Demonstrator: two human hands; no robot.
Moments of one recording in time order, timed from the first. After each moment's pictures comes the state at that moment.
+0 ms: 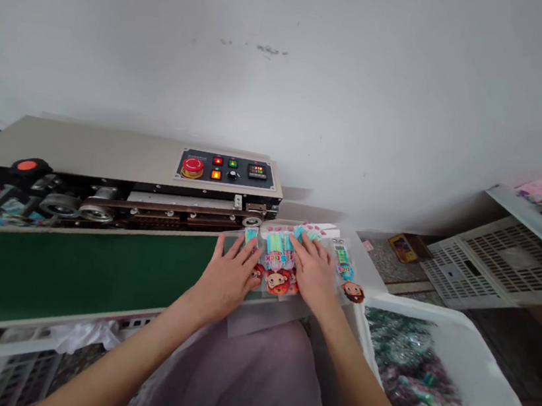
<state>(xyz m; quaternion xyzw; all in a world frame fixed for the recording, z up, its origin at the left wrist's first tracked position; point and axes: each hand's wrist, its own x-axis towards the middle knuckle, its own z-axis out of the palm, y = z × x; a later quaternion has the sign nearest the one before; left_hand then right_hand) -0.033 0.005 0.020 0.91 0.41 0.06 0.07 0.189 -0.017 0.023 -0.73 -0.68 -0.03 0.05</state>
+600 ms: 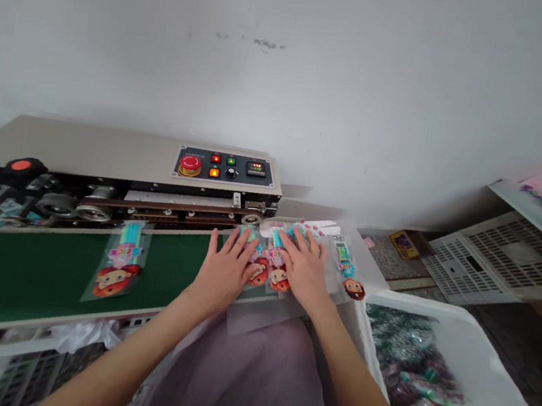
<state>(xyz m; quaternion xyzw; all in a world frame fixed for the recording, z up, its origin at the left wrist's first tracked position) -0.038 0.010 0.003 0.89 0.44 0.10 0.02 0.176 -0.016 0.023 -0.71 -0.70 -0.04 0.06</state>
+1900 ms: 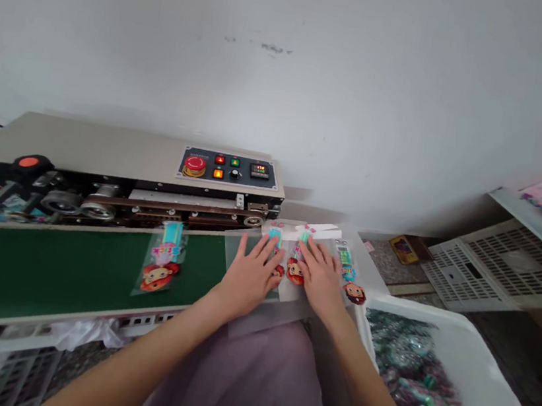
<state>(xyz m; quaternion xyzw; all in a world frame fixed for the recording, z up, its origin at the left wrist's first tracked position) 0.009 0.008 0.000 0.92 0.37 0.12 0.05 0.207 -0.029 0.010 -0.72 -0.70 -0.03 0.05</state>
